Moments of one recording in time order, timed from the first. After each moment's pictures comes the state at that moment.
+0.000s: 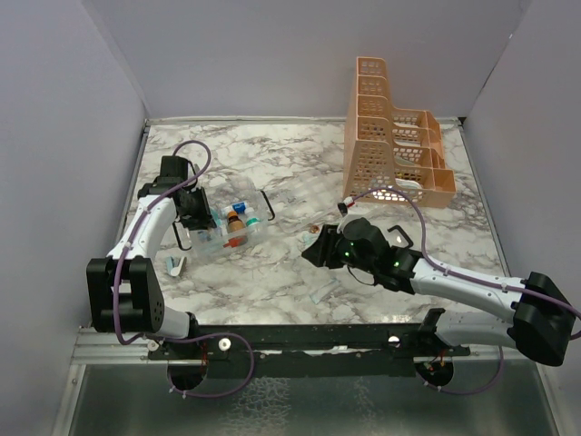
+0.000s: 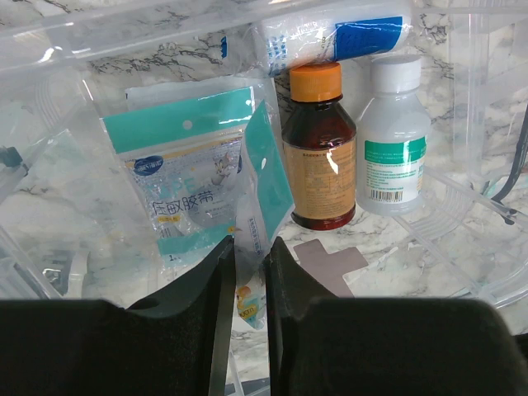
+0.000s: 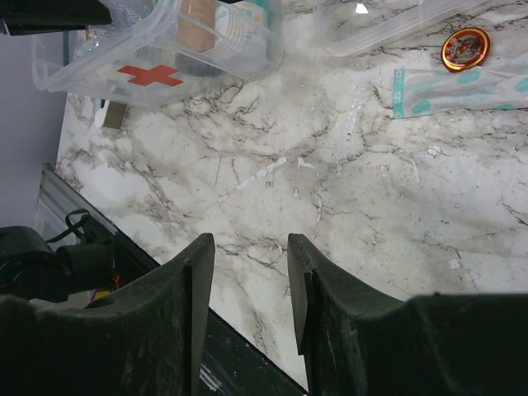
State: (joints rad) left arm 0.01 1.42 1.04 -0.76 0.23 -0.30; right arm 0.95 1.16 0.63 0.02 0.09 0.80
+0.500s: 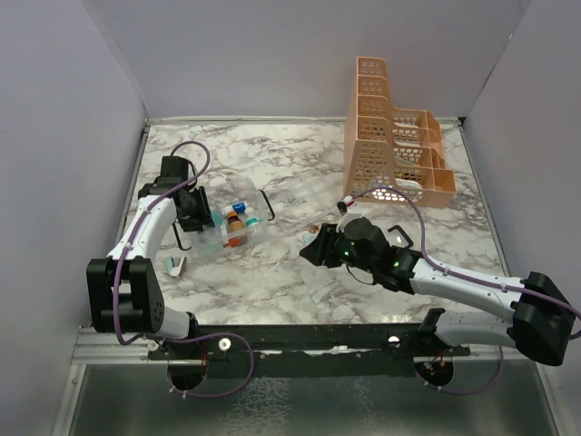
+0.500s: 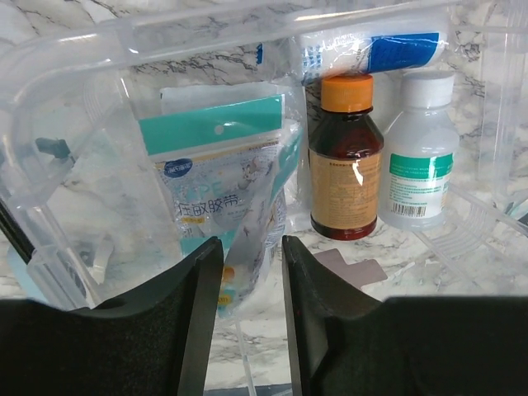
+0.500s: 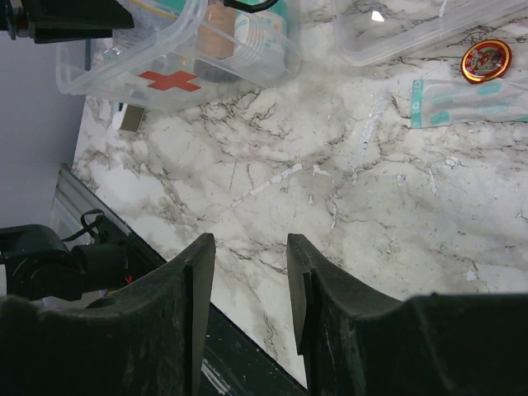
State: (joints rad) left arm 0.01 1.42 1.04 -0.77 0.15 -0.31; right arm 0.95 1.16 0.63 0.06 0.07 0.80
